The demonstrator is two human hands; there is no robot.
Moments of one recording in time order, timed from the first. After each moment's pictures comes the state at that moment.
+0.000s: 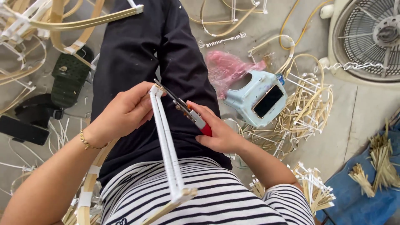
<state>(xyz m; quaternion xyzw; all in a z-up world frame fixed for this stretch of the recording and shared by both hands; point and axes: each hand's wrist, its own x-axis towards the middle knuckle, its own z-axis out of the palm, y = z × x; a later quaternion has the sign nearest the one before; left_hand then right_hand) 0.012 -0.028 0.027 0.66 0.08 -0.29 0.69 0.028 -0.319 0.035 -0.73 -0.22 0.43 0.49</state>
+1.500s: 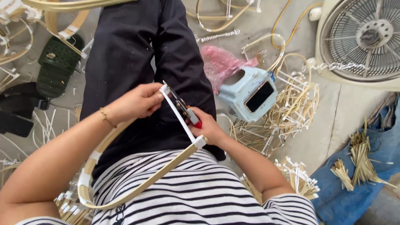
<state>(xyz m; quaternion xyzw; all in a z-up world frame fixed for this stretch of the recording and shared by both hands) -0.001 -0.053 -0.050 0.47 0.13 -0.47 0.73 -0.023 -0.337 -0.039 -0.75 -0.01 0.47 0.46</state>
